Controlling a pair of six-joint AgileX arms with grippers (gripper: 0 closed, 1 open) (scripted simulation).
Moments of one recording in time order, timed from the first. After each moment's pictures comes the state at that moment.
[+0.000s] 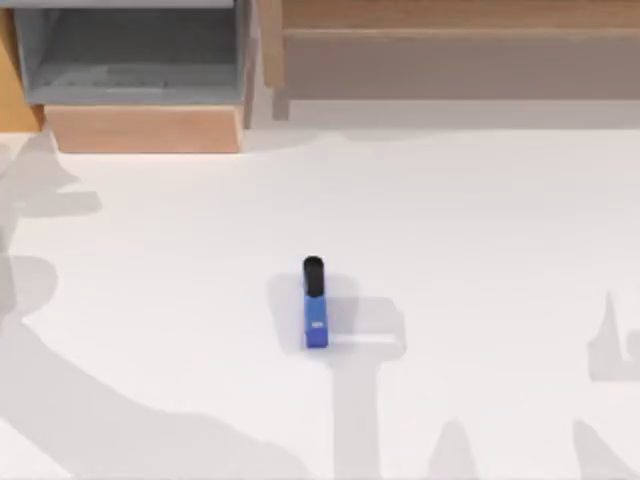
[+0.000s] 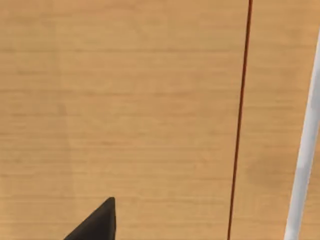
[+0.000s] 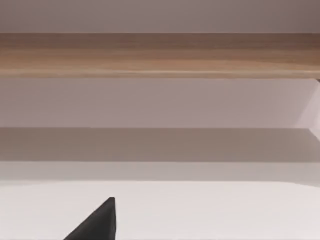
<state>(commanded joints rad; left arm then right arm) 0.41 2.29 1.13 1.16 0.46 1.58 0.00 0.00 0.00 0.00 0.00 0.00</state>
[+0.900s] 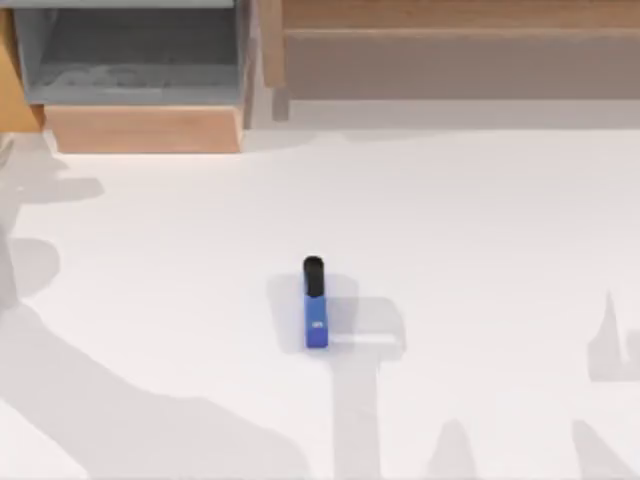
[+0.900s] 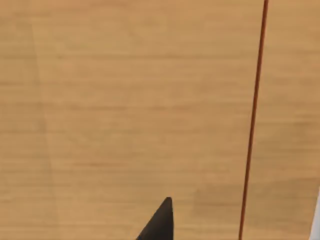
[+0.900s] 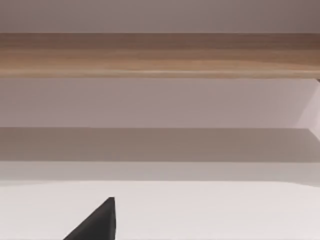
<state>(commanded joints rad) 0.39 2.33 1.21 1.11 0.44 1.58 0.00 0.00 0.00 0.00 0.00 0.00</state>
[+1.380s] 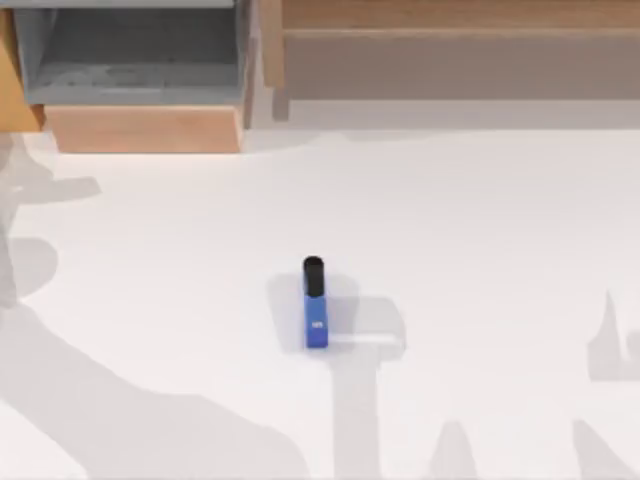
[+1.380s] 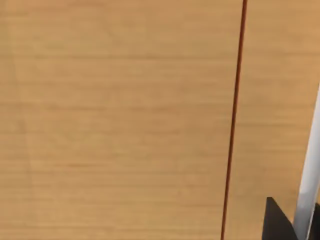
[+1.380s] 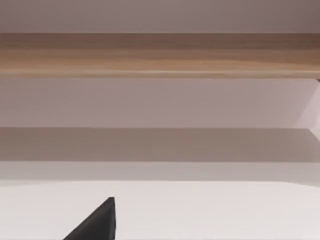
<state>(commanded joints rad) 0.39 2.33 1.21 1.11 0.44 1.58 0.00 0.00 0.00 0.00 0.00 0.00</state>
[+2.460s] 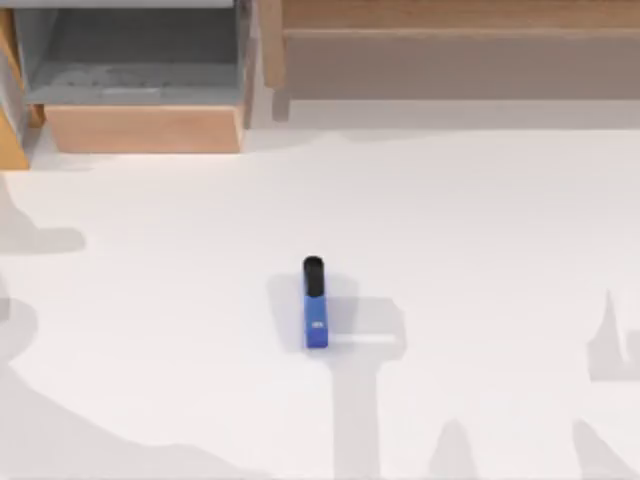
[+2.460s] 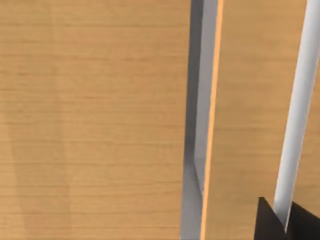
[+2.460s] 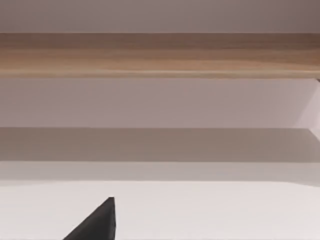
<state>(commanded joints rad) 0.47 2.22 0.94 1.25 0.51 1.58 0.00 0.00 0.00 0.00 0.00 0.00</state>
